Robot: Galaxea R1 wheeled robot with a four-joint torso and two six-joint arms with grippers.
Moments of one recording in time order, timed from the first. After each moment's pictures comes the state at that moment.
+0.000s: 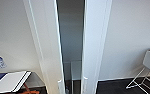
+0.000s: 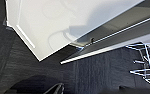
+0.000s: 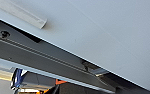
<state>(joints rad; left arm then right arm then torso) 1.05 2.63 -2.11 0.22 0.00 -0.65 -0.93 2.81 -2.23 -0.99 0.25 1.32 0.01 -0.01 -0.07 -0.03</state>
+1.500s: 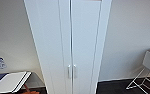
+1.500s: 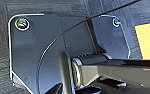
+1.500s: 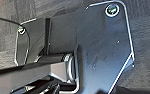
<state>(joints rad) 1.53 3.03 -2.68 0.73 -0.09 -0.64 -1.54 3.01 -2.72 -1.25 0.08 1.28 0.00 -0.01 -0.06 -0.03</state>
